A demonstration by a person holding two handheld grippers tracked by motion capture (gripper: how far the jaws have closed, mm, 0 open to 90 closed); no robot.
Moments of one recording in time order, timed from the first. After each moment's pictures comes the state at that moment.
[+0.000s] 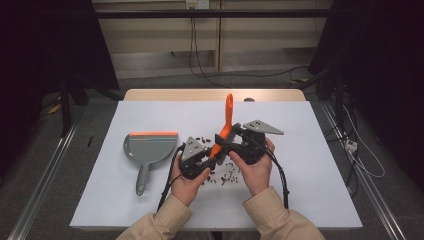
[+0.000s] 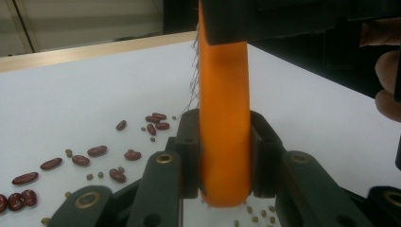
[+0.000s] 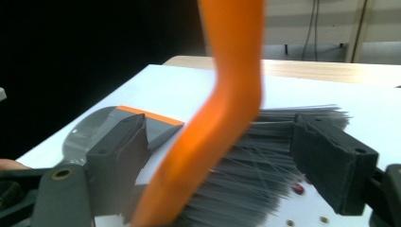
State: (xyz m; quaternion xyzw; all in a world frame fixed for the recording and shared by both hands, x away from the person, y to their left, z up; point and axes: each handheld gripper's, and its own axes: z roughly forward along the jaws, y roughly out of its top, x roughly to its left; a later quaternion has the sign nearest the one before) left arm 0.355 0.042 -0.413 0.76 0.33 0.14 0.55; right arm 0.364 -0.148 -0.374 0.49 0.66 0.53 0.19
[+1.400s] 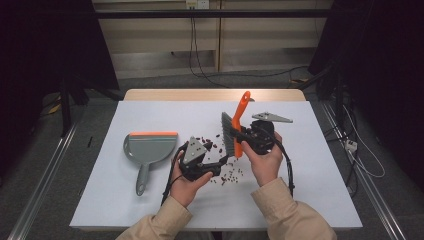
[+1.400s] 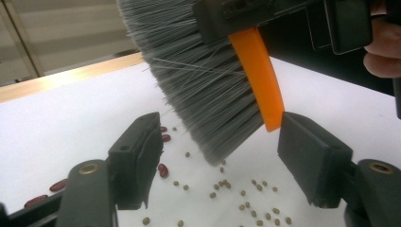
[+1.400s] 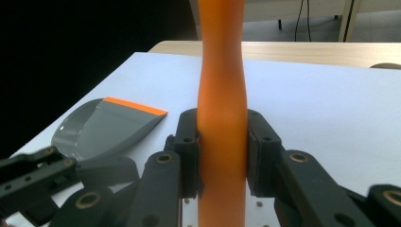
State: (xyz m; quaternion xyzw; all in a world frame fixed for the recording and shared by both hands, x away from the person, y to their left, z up) left arm 0.353 0.042 -0.407 0.77 0.29 0.16 0.55; right arm 0.378 -0.175 -0.361 0.52 0.67 0.50 0.16
